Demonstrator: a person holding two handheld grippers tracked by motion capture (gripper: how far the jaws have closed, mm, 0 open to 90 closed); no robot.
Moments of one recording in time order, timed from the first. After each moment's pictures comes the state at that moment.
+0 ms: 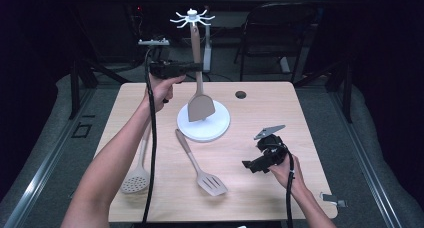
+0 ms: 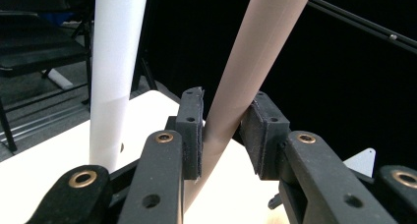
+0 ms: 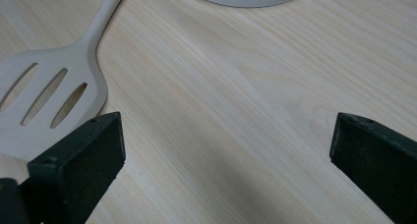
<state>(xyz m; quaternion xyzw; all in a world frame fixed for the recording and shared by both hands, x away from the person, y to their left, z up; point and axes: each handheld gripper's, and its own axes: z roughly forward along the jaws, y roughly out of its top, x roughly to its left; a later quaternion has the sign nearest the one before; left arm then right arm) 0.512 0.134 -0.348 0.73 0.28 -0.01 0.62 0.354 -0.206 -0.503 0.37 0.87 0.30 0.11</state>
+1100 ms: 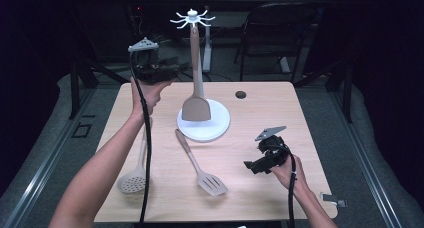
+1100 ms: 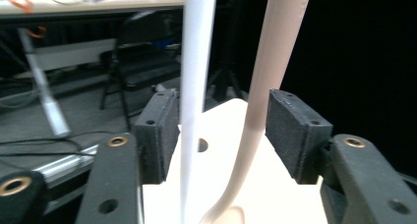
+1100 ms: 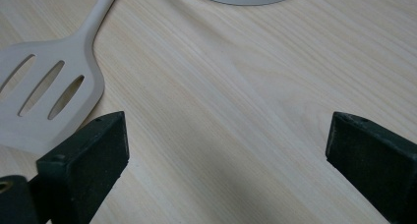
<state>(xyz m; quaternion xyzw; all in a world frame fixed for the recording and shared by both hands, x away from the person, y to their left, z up) 0.460 0.156 -0.320 0.73 0.35 0.19 0.56 0.349 -0.208 -0.499 0.37 0.87 0.30 0.12</state>
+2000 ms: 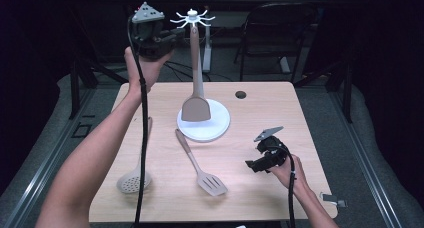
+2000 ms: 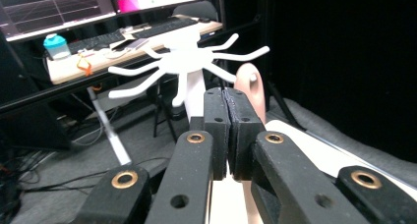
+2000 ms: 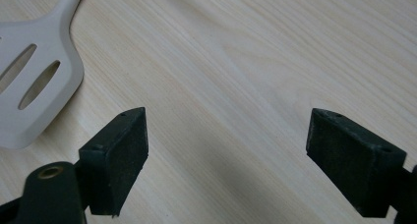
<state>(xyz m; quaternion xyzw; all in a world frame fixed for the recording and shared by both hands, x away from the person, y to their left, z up) 0.450 0.123 -0.242 0.73 0.31 0.30 0.52 0.353 -0.207 -0.506 0.37 0.88 0.26 0.13</state>
